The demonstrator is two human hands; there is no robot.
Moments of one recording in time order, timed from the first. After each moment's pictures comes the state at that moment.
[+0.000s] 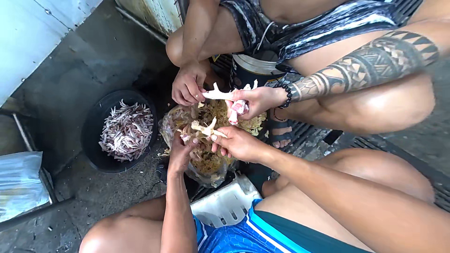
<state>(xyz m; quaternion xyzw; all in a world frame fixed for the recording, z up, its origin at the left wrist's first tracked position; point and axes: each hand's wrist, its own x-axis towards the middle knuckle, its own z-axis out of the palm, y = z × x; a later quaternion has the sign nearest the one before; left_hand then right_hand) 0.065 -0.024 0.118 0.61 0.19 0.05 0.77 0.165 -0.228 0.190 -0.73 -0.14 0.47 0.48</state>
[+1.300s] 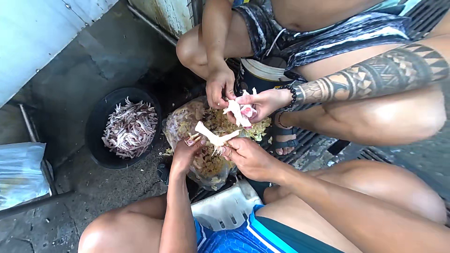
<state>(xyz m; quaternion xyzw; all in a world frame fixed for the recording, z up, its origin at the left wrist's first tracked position) 0.063 -0.030 0.143 0.68 0.26 -0.02 0.69 0.141 -0.244 0.199 -0.74 -0.32 0.32 0.50</state>
